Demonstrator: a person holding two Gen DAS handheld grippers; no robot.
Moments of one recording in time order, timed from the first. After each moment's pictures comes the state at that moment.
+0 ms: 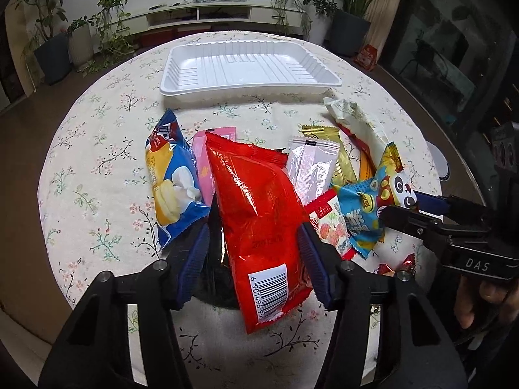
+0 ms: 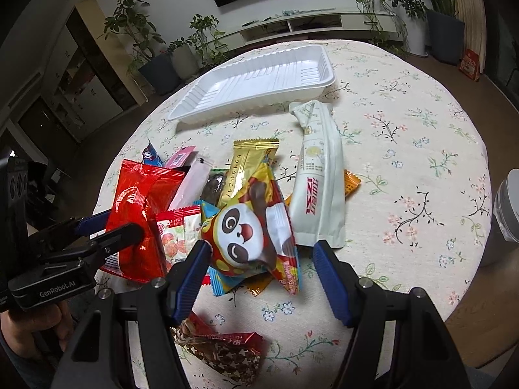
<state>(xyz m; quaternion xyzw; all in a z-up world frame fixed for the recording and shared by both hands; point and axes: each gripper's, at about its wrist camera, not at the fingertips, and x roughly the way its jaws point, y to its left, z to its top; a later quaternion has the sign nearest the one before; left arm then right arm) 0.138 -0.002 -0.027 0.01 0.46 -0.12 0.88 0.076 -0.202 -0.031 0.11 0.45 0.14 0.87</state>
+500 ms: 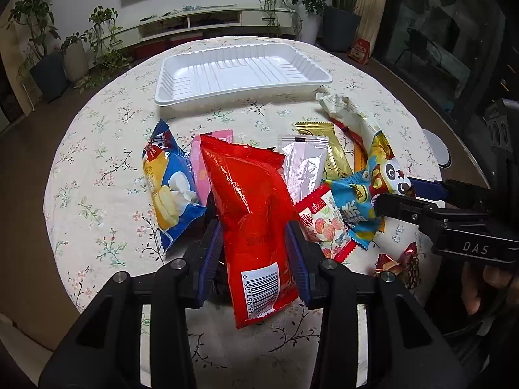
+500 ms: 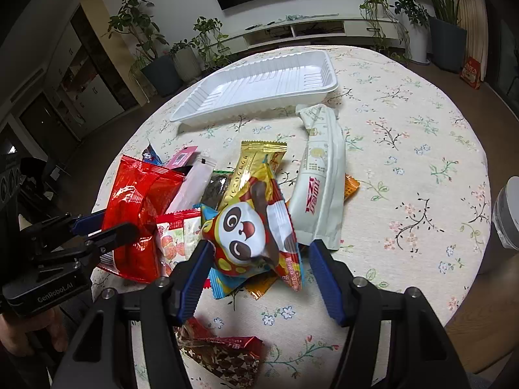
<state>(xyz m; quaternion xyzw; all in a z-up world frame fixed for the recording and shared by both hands) 0.127 -0.006 -0.025 0.04 0.45 -0.13 0.88 0.073 -0.198 -0.031 0.10 0.44 0.14 0.88</state>
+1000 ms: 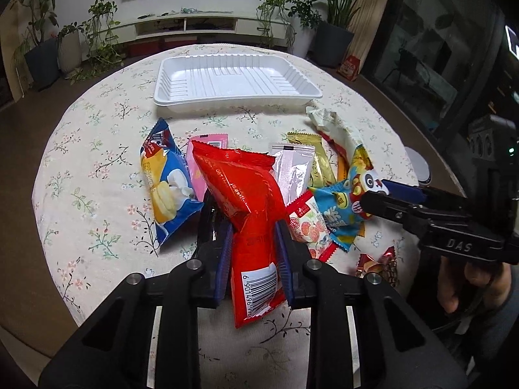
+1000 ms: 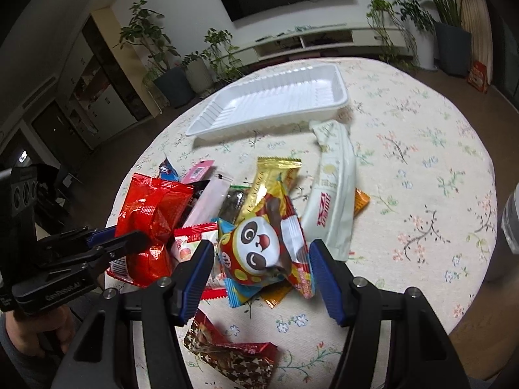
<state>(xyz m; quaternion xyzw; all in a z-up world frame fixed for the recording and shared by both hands) 0.115 0.013 -0.017 -0.02 0.44 -0.16 0.88 0.070 -0.195 -0.021 0.11 0.41 0.17 0.89</state>
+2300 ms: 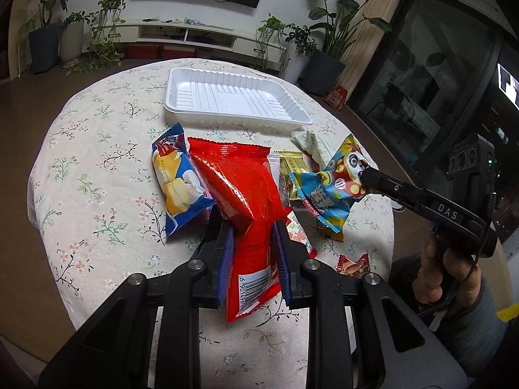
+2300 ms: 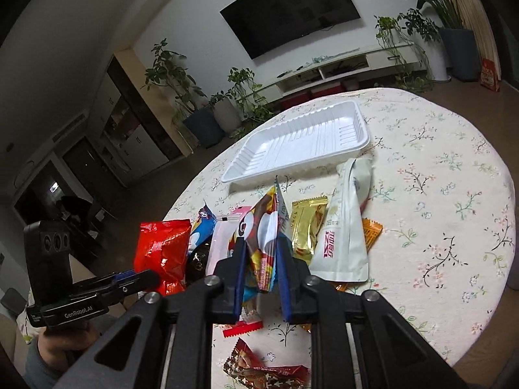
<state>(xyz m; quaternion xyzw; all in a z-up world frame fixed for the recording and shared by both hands) 0.078 0.043 0.001 -0.10 0.40 -0.18 0.89 0.068 -0.209 0.000 0.19 0.32 0.22 0.90</state>
